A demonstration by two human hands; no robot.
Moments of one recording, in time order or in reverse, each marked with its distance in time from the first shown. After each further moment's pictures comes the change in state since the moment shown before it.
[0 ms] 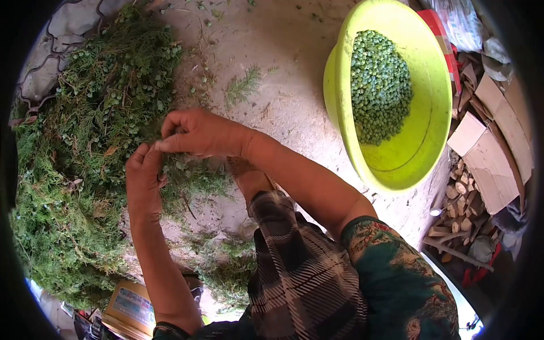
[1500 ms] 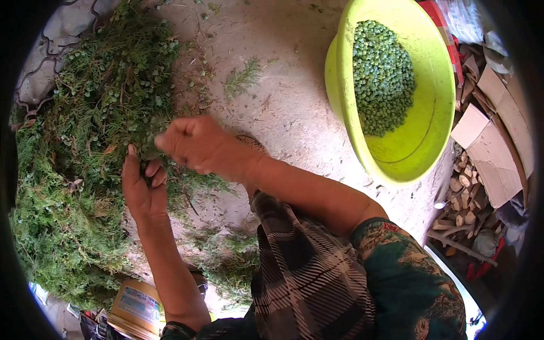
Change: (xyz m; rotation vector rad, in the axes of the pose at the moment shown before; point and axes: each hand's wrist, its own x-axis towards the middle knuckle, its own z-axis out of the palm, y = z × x) left_hand -0.001 -0.020 -0.008 -0.698 0.128 0.053; right_hand -0.025 -0.009 0.030 0.459 0.228 0.179
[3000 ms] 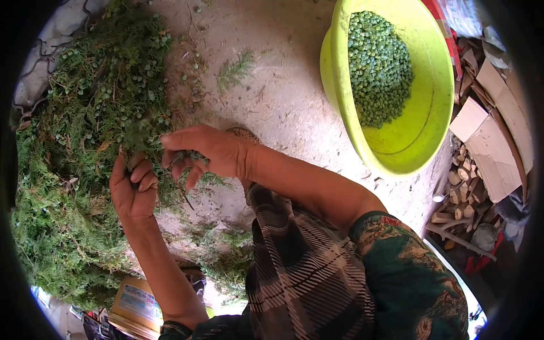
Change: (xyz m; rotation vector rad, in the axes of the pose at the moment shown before) left_hand 0.002 0.018 -0.016 -0.327 -0.056 -0.336; right_hand -0.003 0.021 -0.009 0.240 -0.155 0.156
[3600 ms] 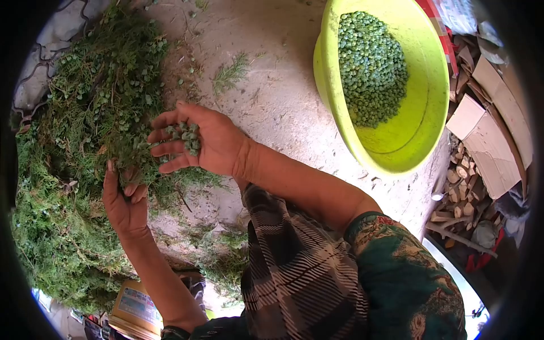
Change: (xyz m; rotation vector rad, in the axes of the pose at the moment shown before) left_hand -0.024 0.002 0.001 0.317 -0.035 0.273; right_hand -0.001 -0.013 -0.004 0.425 -0.021 -0.116
